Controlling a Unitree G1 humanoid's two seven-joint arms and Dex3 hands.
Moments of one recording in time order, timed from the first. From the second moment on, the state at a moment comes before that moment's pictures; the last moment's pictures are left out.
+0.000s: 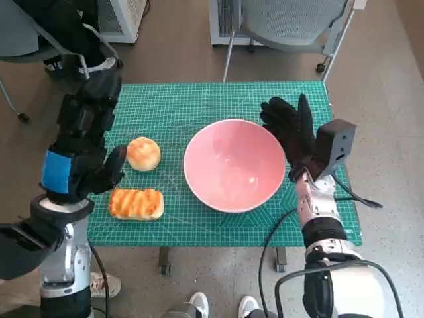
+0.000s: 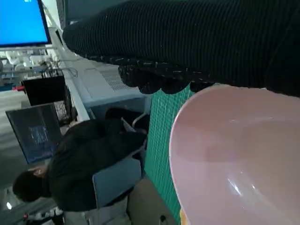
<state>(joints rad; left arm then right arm) -0.26 0.28 0.25 -0.20 -0.28 -0.20 -0.32 -0.98 -0.09 -0.30 1.32 0.11 -0.33 0.30</state>
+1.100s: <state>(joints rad) -0.22 0.28 0.28 -0.20 -0.28 -0.24 -0.30 -1.02 -0.06 -0.29 1.33 0.11 -0.30 0.30</state>
